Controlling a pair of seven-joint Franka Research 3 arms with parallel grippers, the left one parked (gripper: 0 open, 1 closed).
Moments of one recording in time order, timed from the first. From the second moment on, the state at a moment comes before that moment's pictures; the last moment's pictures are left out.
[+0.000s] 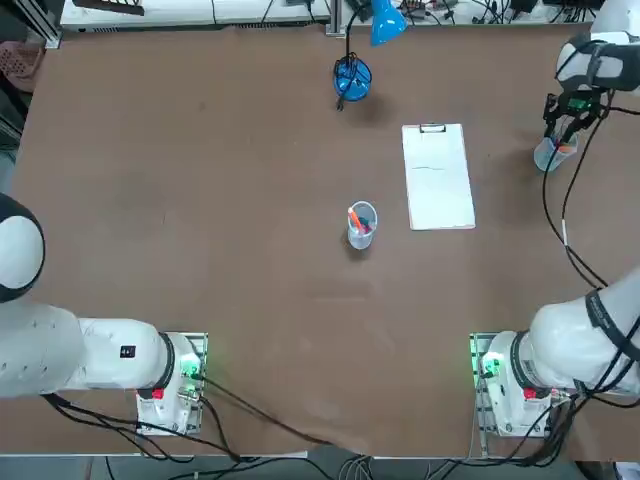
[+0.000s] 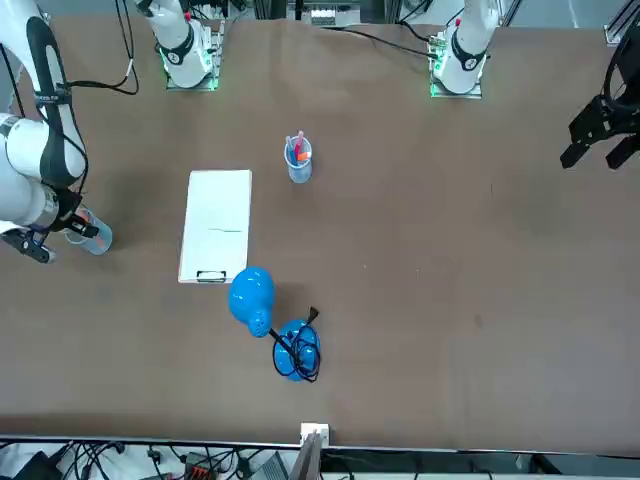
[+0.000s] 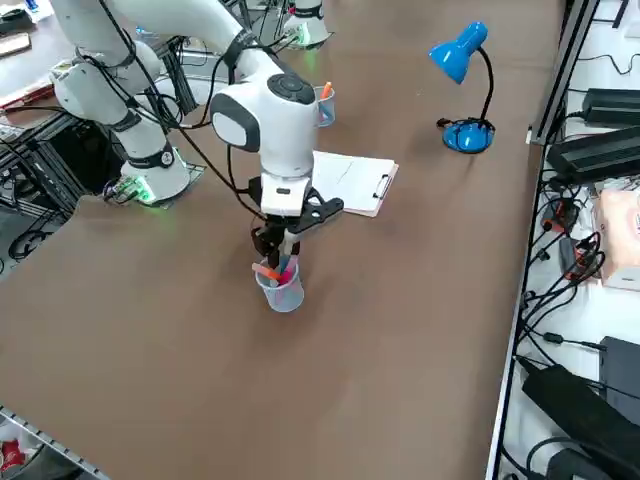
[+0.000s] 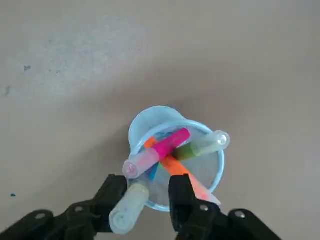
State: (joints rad) arm -0.24 0.34 -0.06 -1.99 -0.21 2.20 0.26
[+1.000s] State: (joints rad) arm -0.24 0.35 -0.06 -1.97 -0.21 2.21 0.26
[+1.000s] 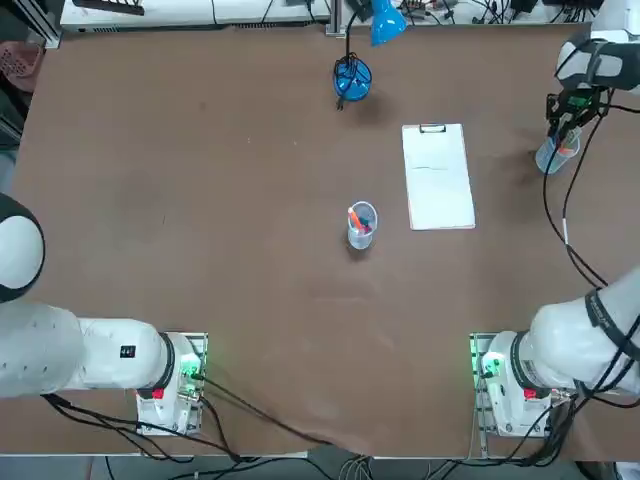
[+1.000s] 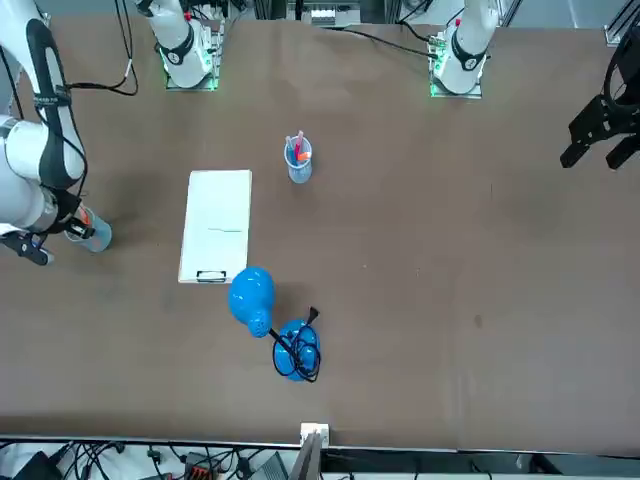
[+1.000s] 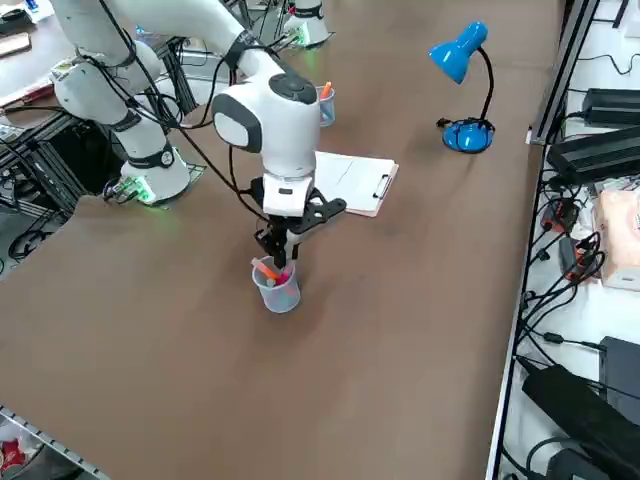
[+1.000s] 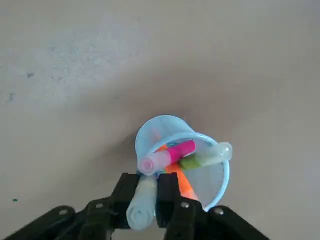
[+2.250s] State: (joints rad) arm -0.24 0.23 -0.06 -1.94 -0.21 2.11 0.29
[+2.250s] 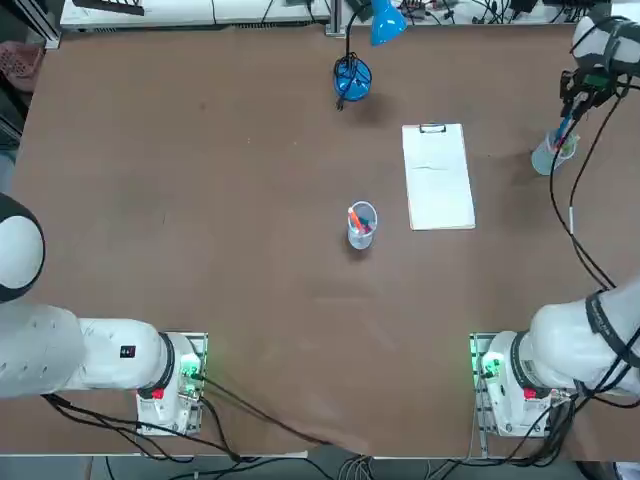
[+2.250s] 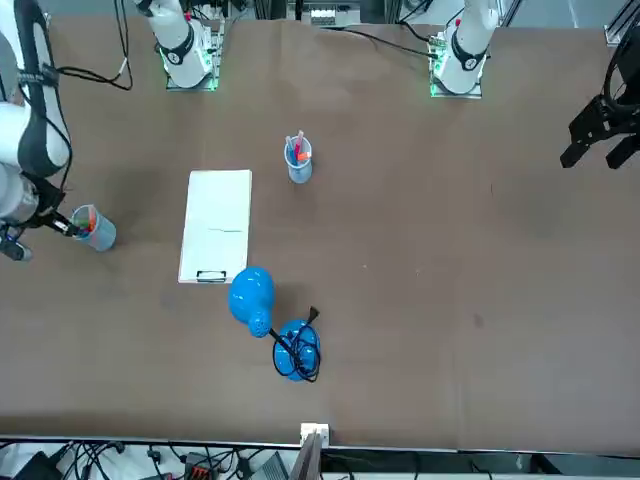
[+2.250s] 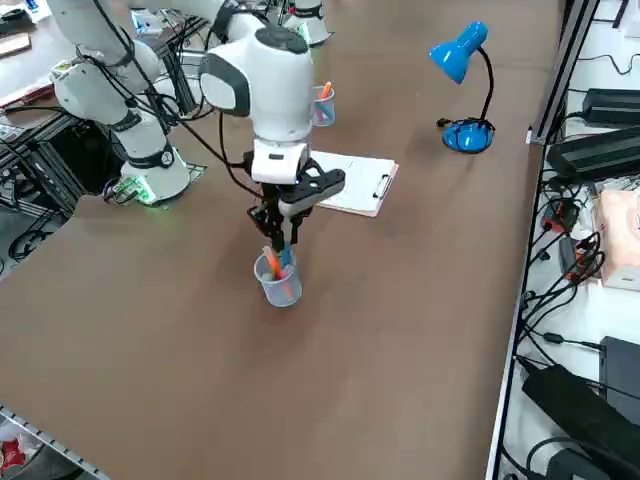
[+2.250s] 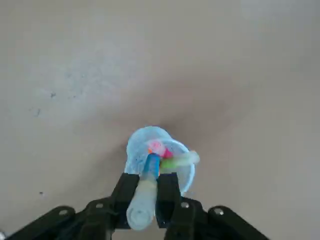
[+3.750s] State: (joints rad) arm 0.01 0.00 0.00 -1.81 0.03 1.72 0.06
